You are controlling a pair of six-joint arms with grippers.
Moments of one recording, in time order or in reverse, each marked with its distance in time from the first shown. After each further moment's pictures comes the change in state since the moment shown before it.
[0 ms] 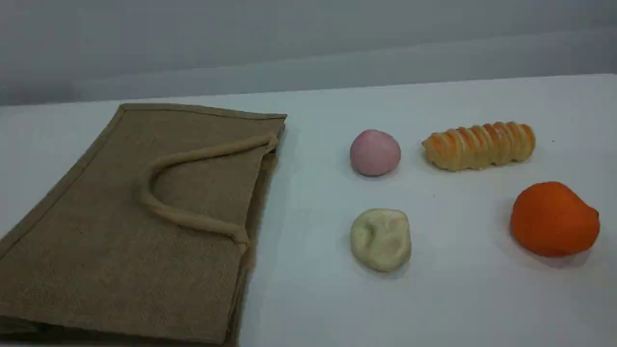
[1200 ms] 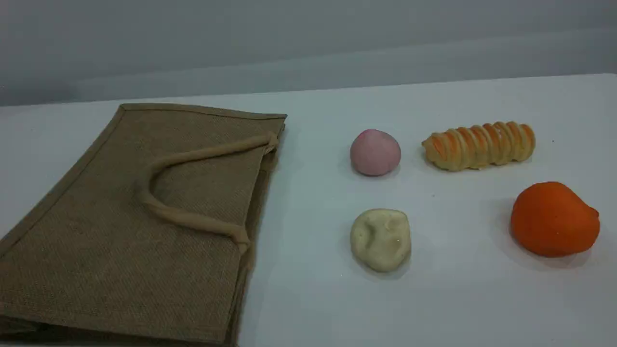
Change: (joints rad) left arm 0.000 0.000 0.000 0.000 -0.026 0.000; right arm 0.000 0.000 0.000 0.000 0.000 0.000
